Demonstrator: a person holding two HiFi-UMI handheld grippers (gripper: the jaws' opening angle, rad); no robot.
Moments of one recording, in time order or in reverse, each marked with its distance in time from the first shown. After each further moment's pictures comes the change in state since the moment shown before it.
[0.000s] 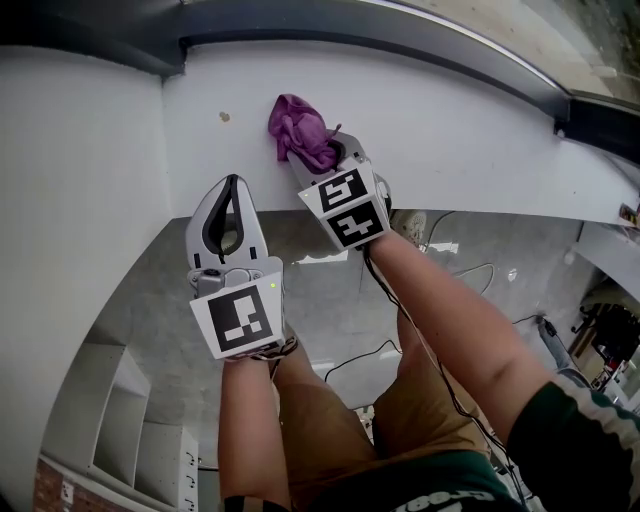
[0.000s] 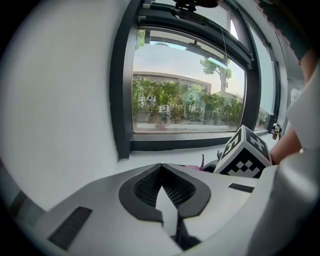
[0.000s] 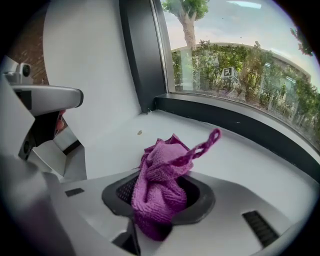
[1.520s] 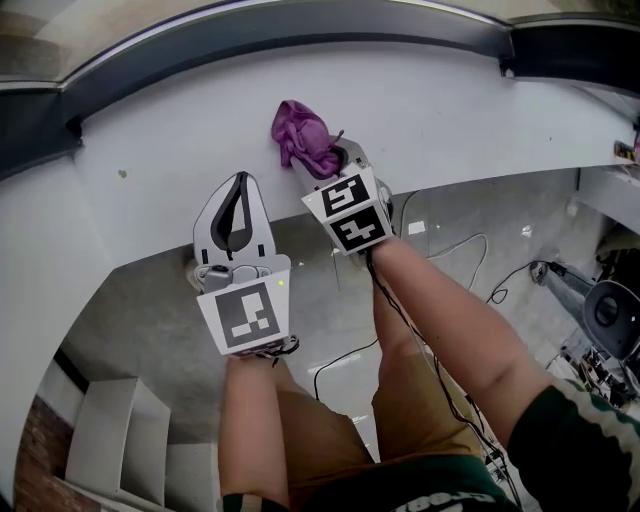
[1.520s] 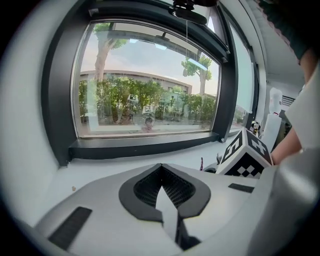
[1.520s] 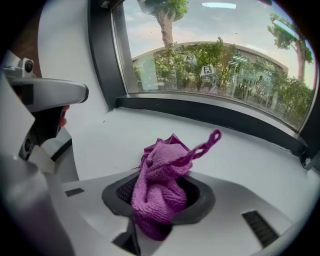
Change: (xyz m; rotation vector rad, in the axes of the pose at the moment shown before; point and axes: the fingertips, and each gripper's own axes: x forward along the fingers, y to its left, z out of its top) left arm 0.046 -0.187 0.019 0.092 -0.005 -0.210; right arm -0.096 -0.136 -0.098 0.149 0.003 -0.140
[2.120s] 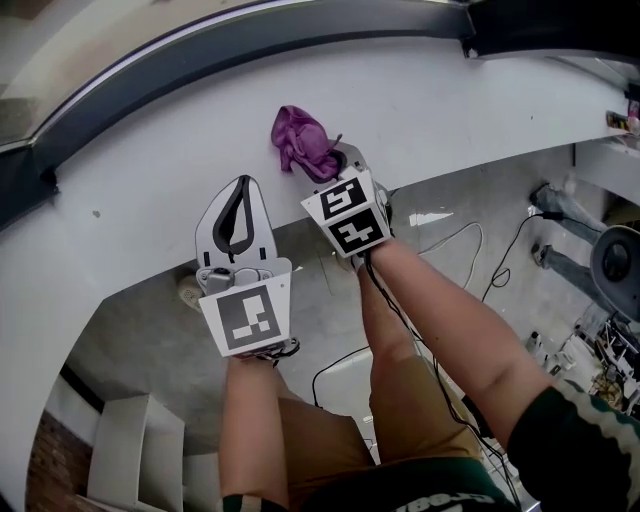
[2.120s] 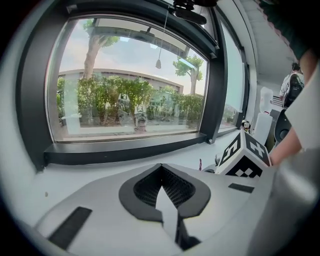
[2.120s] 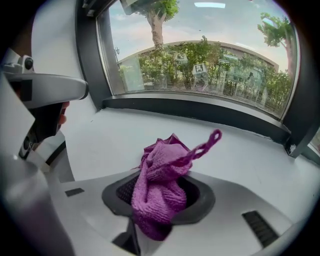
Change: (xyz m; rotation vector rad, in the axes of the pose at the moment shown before) left arm 0.031 -0.075 0.019 0.040 -0.003 -0.097; right arm -0.034 -0.068 -0.030 0.066 0.005 -0.064
